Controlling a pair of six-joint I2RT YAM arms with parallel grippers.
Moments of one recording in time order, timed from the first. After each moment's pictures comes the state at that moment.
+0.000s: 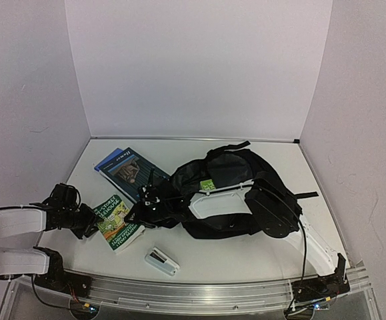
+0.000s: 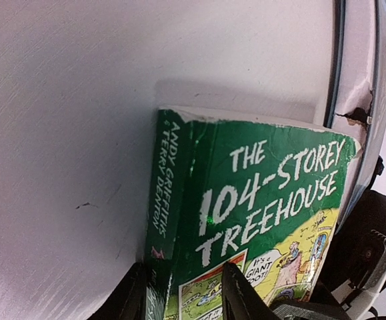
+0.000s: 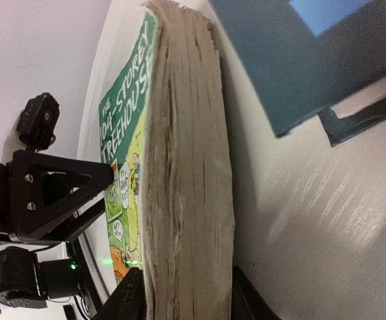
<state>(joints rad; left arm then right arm) -0.19 1.05 0.29 -0.19 0.26 -1.17 1.09 2.54 1.89 0.06 -0.36 0.97</state>
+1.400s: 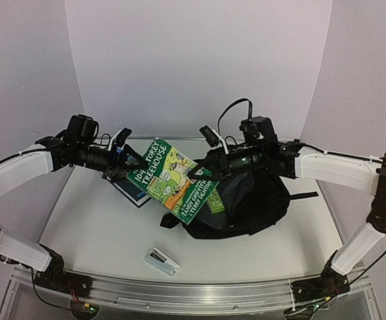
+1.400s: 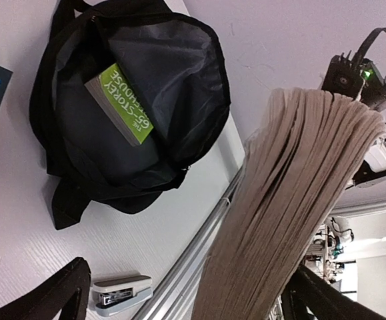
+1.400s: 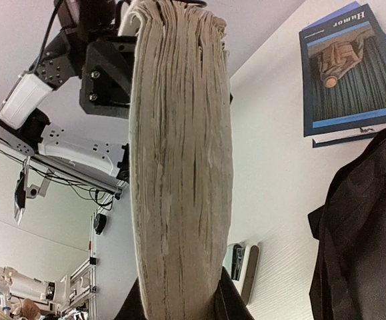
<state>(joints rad) -0.44 1.28 1.05 -0.46 0.83 -0.50 0.76 1.62 1.25 -0.09 -0.80 0.51</state>
